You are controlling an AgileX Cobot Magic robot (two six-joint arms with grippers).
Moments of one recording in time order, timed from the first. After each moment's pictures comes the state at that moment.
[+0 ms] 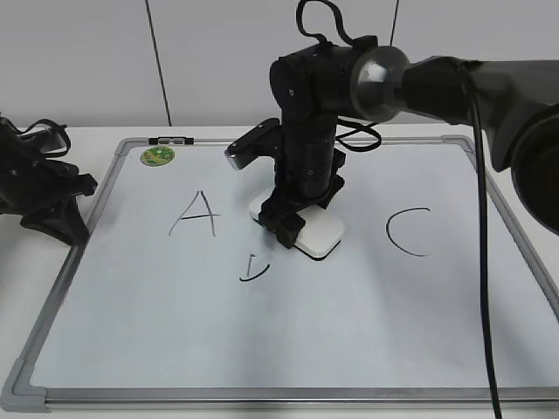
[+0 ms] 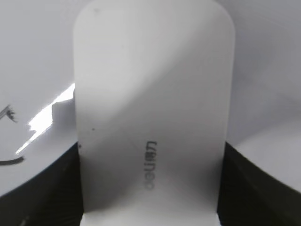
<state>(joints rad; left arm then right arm) 0.03 2.16 -1.47 -0.39 0.93 0.25 0.54 2.39 -2.01 -0.08 1.16 -0.30</state>
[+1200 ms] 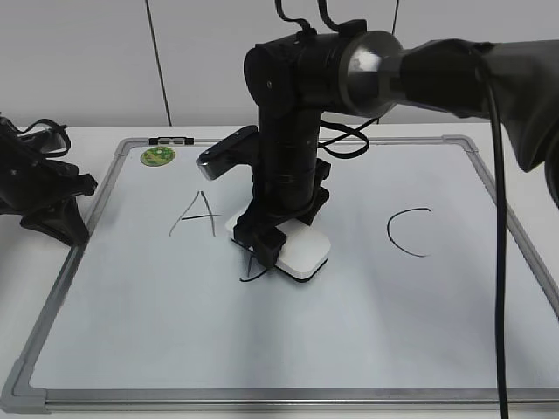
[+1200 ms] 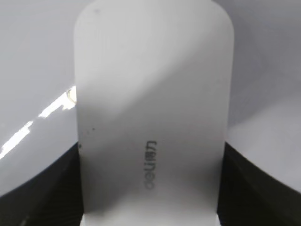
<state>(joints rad) 0.03 2.16 -1.47 -0.39 0.93 0.25 0.62 2.29 -1.93 0.01 1.22 -0.28</state>
